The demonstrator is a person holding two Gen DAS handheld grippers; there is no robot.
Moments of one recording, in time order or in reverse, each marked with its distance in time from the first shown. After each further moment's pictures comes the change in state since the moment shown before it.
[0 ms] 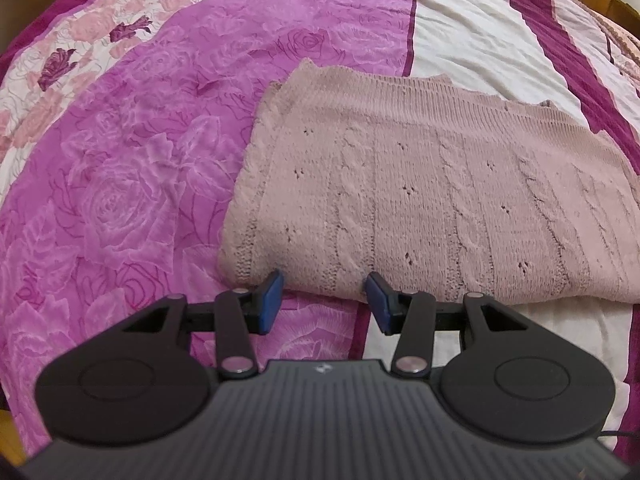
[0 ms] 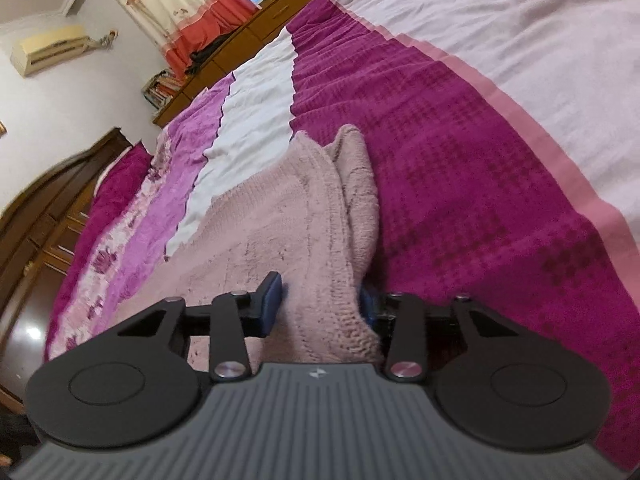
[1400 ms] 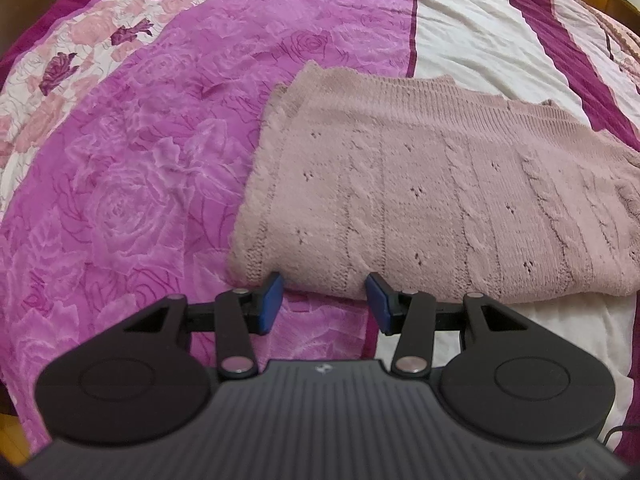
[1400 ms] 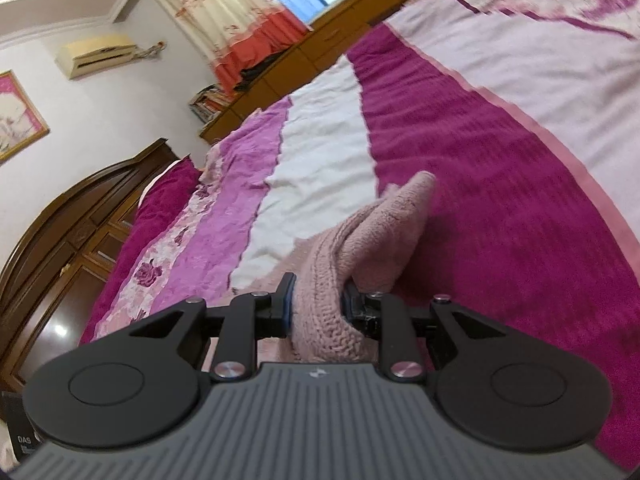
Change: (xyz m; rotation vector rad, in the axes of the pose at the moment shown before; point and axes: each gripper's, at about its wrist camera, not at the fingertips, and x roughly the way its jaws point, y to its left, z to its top) left arm -0.003 0.009 0.005 0.009 0.000 0.000; right arm -0.013 0.068 0.031 -0.097 -0.068 0.124
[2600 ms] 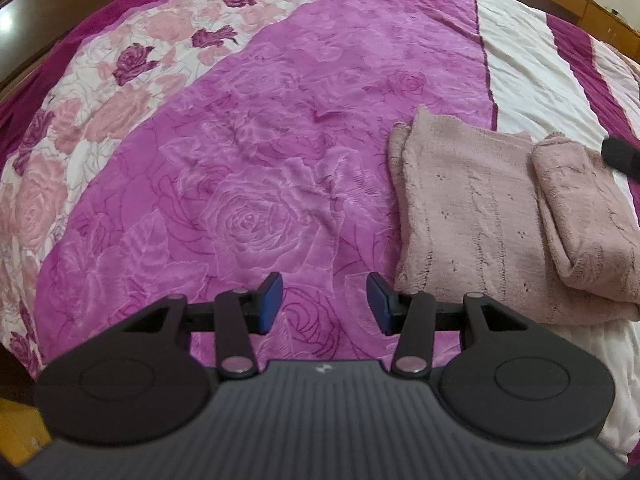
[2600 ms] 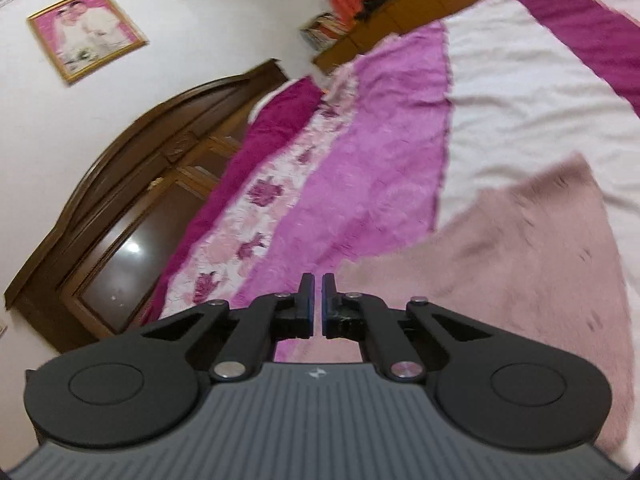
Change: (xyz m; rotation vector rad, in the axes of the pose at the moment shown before) left arm -0.029 0.090 0.002 -0.096 -0.066 0.055; right arm 0.078 0.208 -0.079 -0.126 0.201 0.254
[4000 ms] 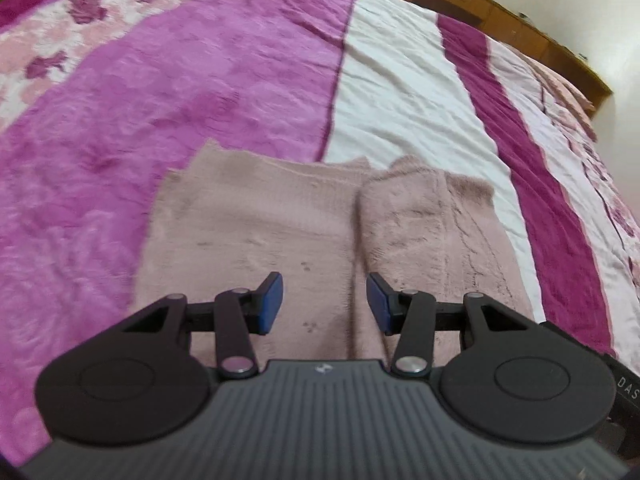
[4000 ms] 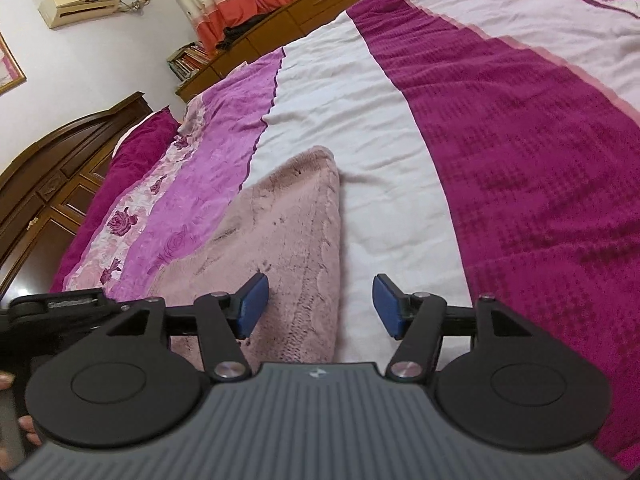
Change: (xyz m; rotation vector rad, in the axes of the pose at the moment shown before) left arm 0.051 -0.123 0.047 0.060 -0.011 -0.348; right arm -0.090 -0.110 -0.032 0.107 -0.092 -0.379
